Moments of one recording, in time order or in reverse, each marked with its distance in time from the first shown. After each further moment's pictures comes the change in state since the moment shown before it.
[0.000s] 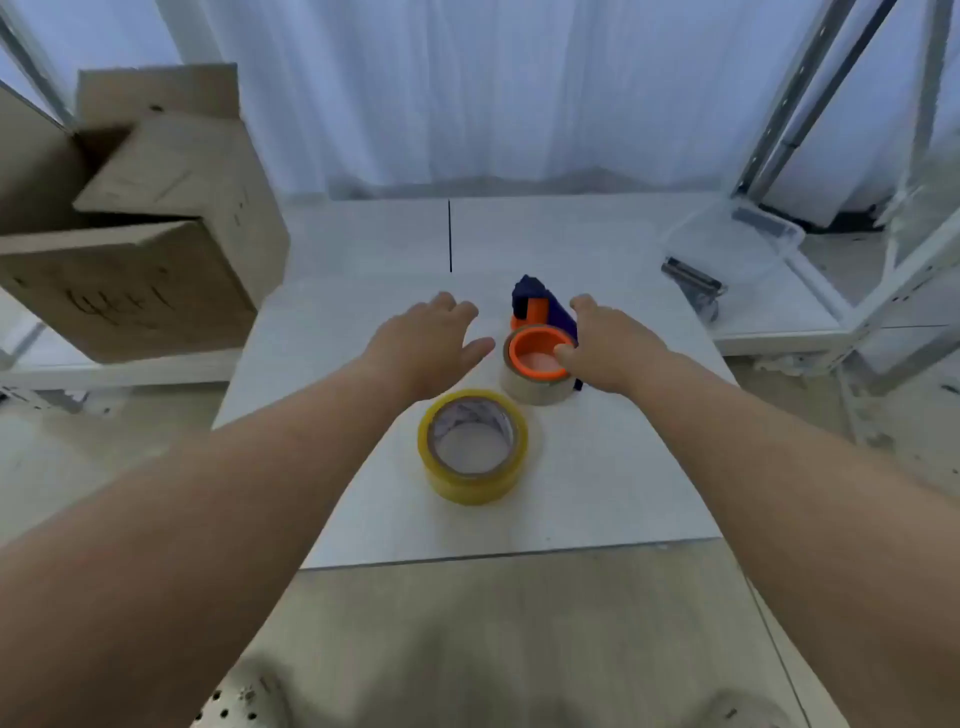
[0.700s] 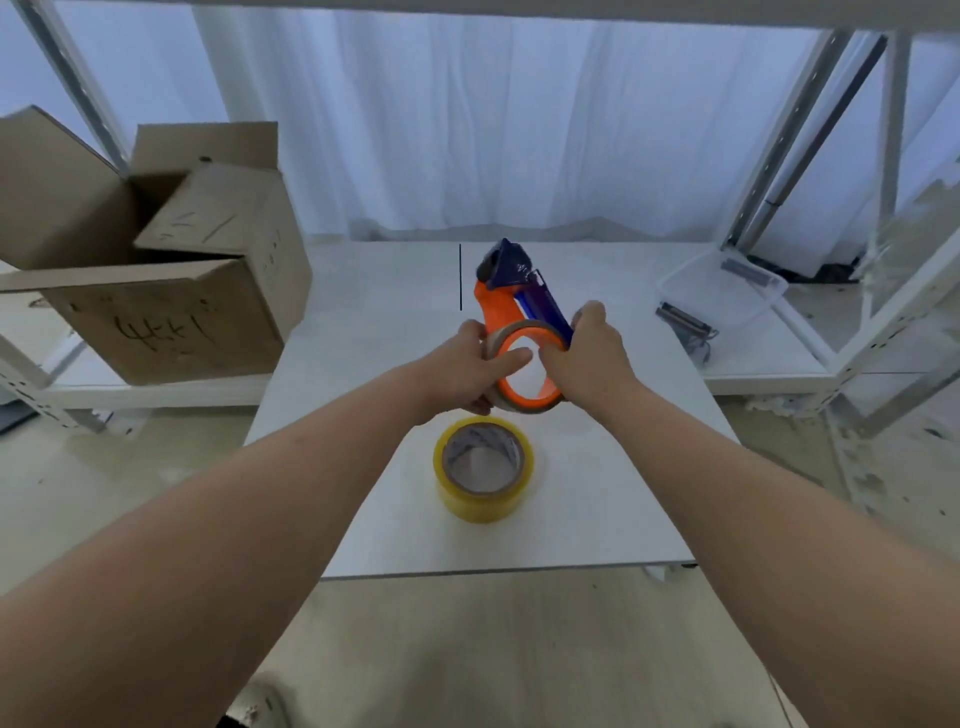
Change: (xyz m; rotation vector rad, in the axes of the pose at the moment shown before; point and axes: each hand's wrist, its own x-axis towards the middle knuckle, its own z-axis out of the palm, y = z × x) left_hand -0.019 0.023 -0.031 -0.929 -0.180 -0.210; right_hand -0.034 -0.047 -0.017 0.609 0.252 0.012
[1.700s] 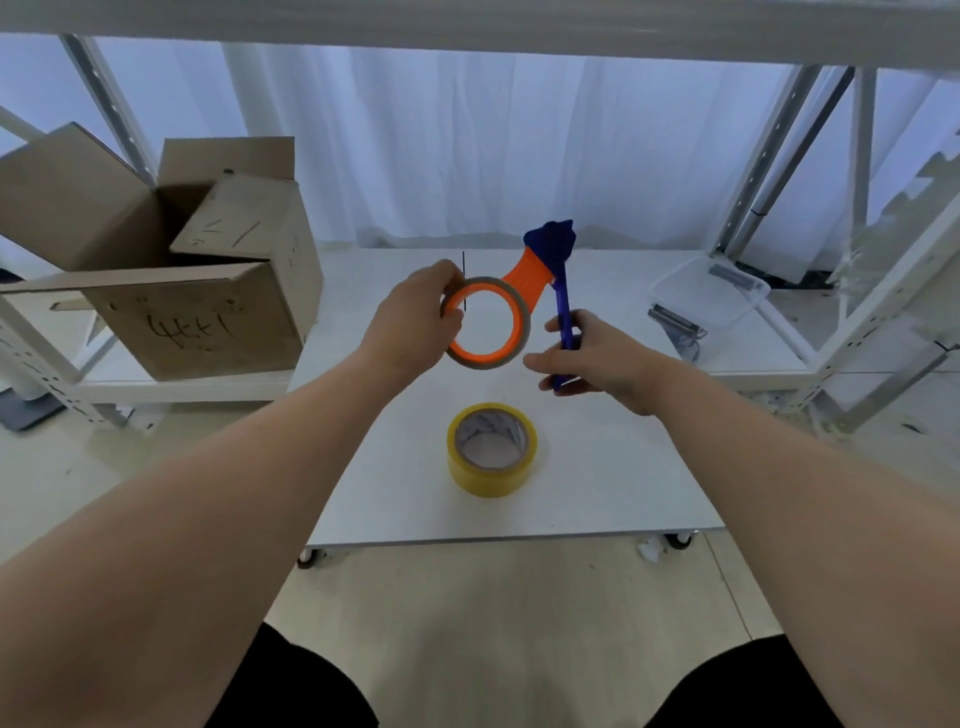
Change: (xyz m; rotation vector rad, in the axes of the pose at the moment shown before) left_hand -0.040 0.008 -0.041 0.455 0.563 0.364; right_hand -0.030 -0.015 -0.032 0.217 -0.435 0.096
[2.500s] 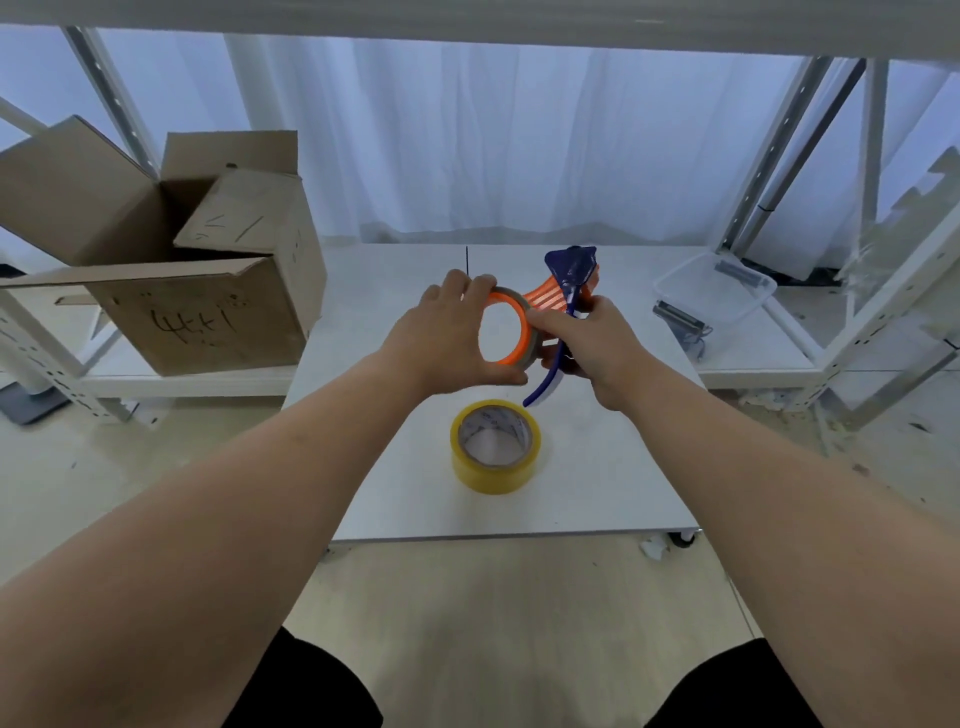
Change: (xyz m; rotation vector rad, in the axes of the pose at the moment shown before) left_hand -0.006 0.006 0.013 0.267 -0.235 0.144; right_hand 0.017 -0.002 0.020 0.283 0.305 -0.092
